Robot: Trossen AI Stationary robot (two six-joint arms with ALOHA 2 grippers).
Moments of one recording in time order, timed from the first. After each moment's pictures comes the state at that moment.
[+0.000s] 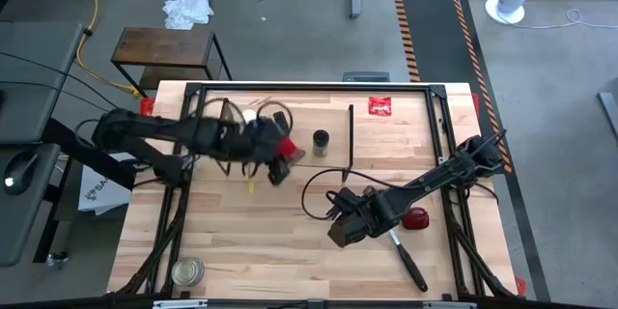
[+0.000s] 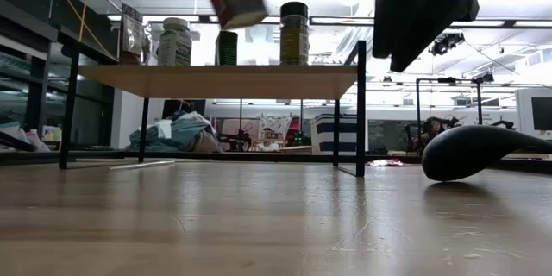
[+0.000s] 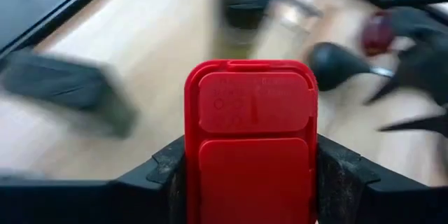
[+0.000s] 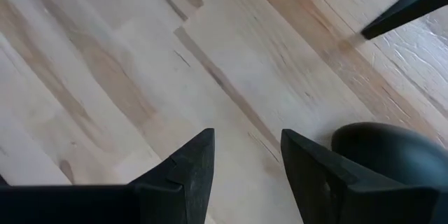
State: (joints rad) left arm -0.17 1.43 1.43 -0.87 -0.39 -0.62; right arm 0.48 1.85 1.50 -0.98 0.29 1.17
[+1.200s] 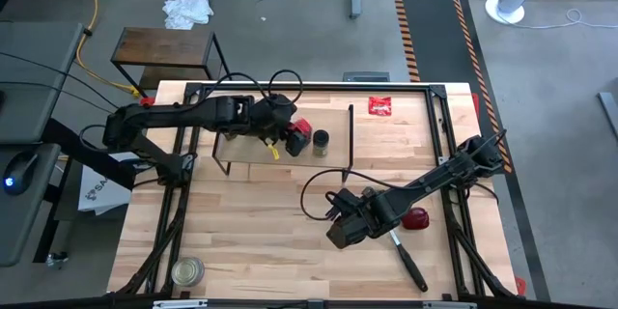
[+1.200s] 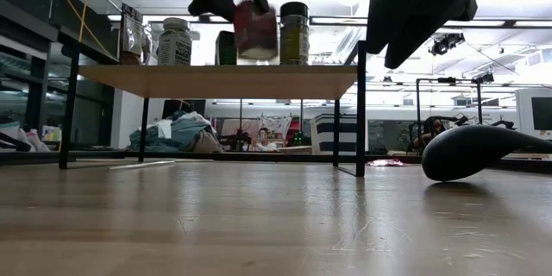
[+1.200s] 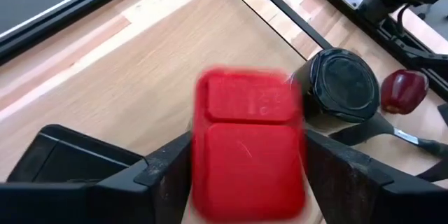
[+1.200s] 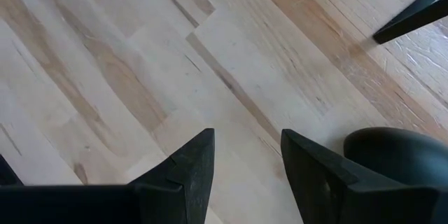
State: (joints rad) left arm 0.10 1.51 1.45 -0.76 -0.23 -0.61; right arm 0.48 1.85 1.50 -0.95 0.30 1.18
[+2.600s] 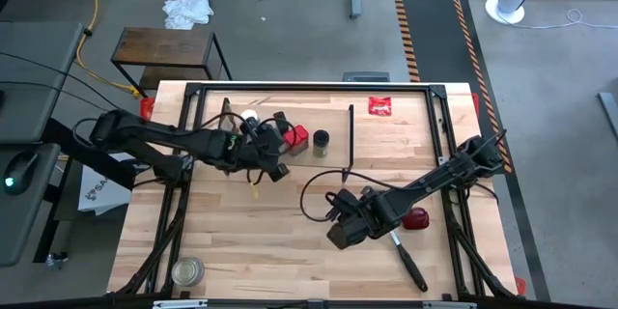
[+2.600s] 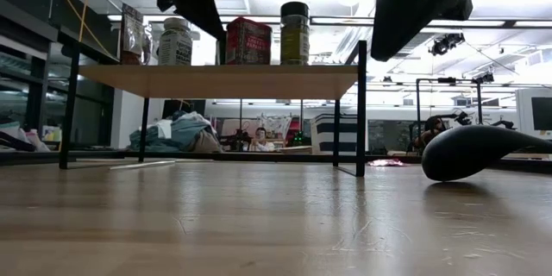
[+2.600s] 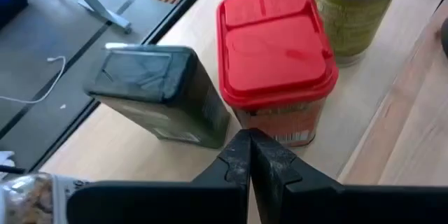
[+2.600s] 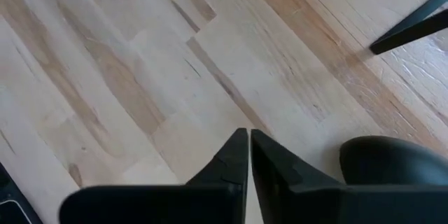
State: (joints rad) left arm -0.15 1.41 1.18 -0.73 -0.68 -0.44; right arm 0.49 1.85 1.50 -0.95 0.33 1.15
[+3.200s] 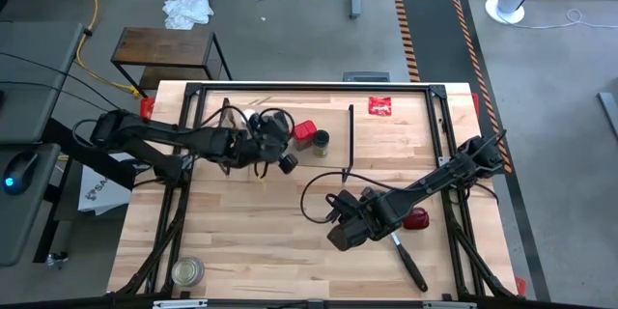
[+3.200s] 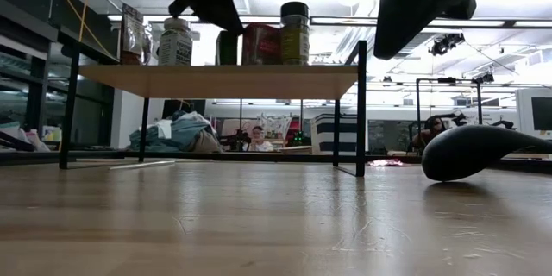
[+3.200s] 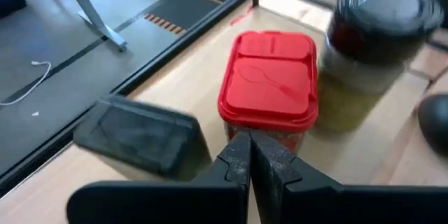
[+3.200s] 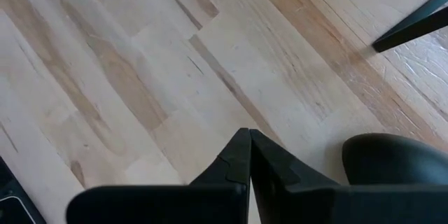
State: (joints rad) left arm -0.11 1.41 1.14 -0.49 -0.70 -0.46; right arm 0.49 1.85 1.50 -0.94 0.33 1.15
